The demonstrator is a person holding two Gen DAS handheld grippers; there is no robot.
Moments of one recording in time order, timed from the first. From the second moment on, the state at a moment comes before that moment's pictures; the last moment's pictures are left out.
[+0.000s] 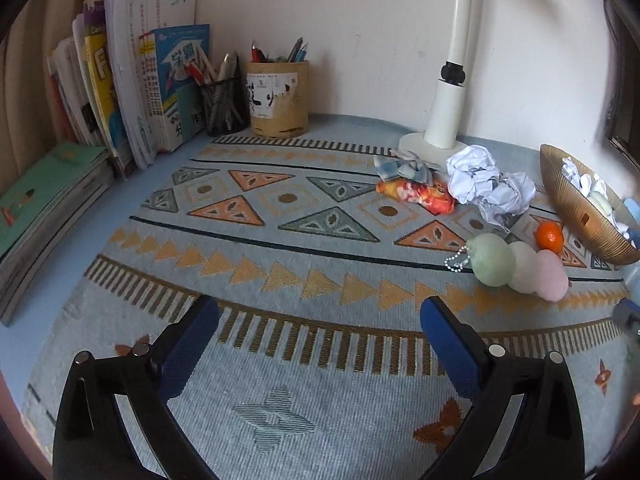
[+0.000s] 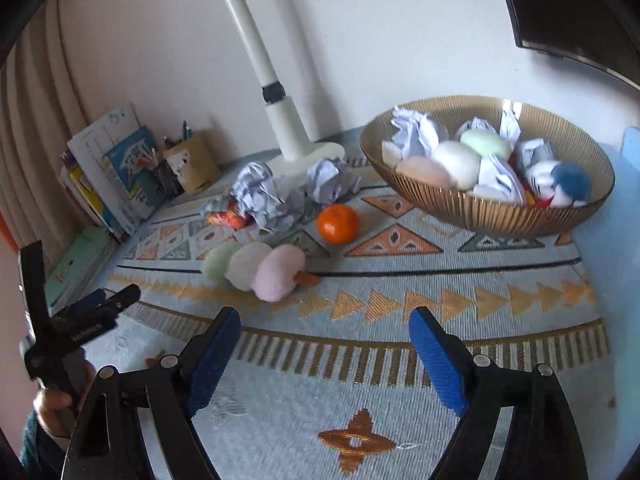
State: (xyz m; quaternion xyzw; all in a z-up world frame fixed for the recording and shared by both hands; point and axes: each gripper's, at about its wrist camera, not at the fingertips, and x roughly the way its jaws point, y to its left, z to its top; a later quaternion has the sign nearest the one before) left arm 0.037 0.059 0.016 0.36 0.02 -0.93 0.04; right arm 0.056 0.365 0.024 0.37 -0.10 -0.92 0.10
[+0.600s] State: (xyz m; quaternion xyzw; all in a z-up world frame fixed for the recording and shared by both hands) left arm 0.039 0.057 0.010 0.37 0.04 -0.93 0.01; right arm 0.080 0.362 0.017 0.41 -0.15 -0.90 0.10
